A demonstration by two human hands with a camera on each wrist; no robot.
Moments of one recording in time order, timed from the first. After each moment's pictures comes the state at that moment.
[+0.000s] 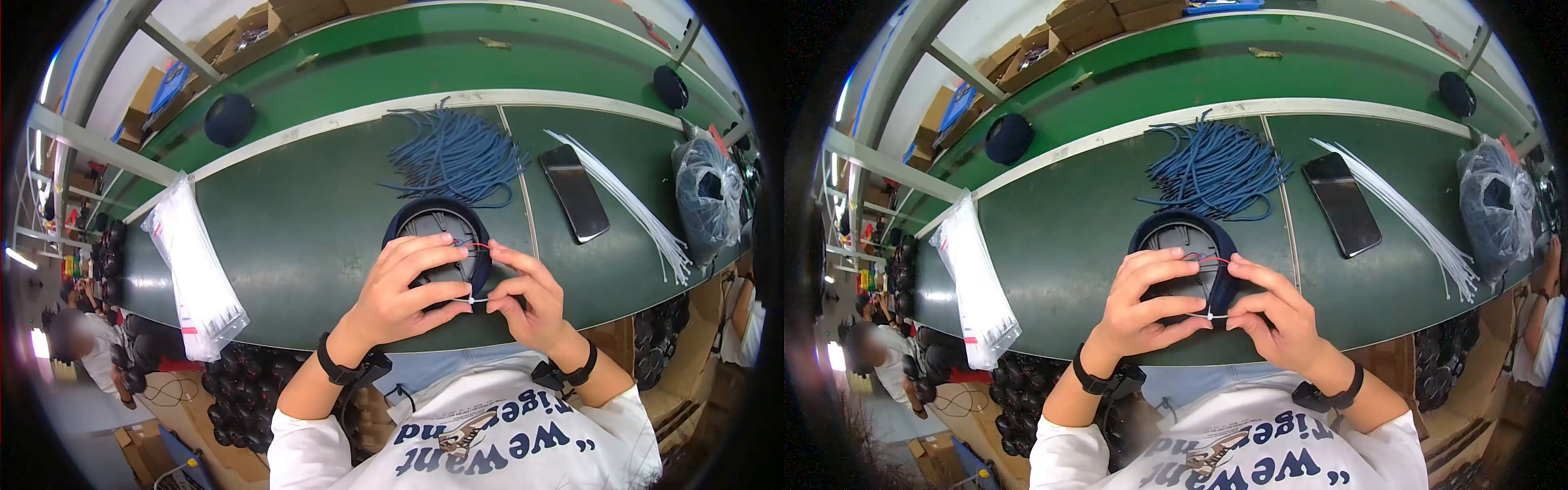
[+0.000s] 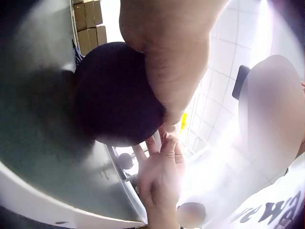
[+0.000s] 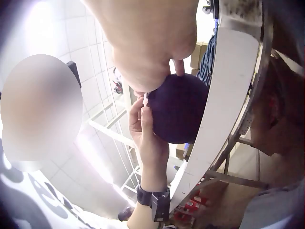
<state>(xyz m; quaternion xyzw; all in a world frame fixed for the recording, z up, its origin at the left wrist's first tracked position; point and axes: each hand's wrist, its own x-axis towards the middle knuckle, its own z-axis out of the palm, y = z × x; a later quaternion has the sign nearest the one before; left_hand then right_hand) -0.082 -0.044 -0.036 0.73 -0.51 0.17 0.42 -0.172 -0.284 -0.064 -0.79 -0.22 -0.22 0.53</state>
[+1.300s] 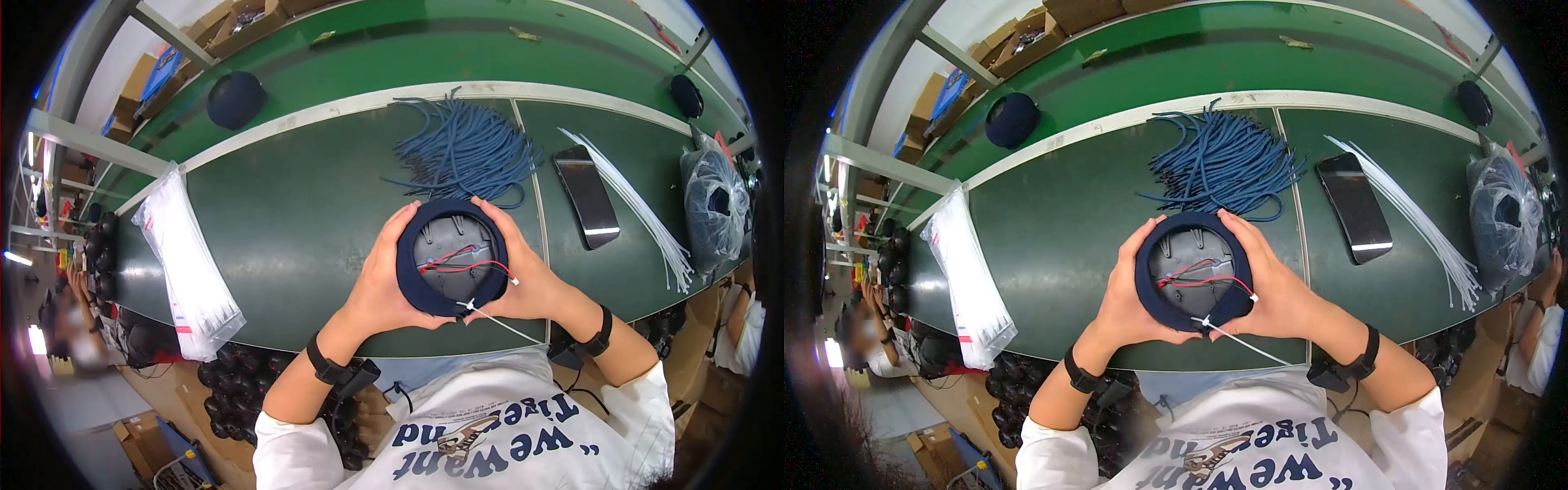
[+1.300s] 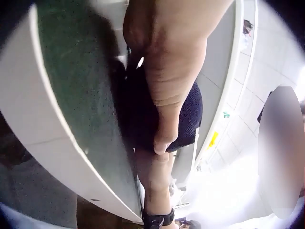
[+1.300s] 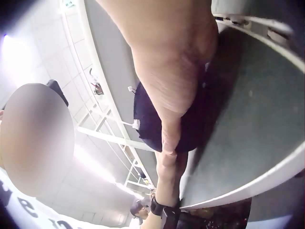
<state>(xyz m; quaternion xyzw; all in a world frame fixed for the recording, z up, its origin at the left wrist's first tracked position) -0.068 -0.019 -0.070 0.80 -0.35 0.00 0.49 -0.114 -0.288 -0.066 -0.82 -0.23 0.02 0.52</state>
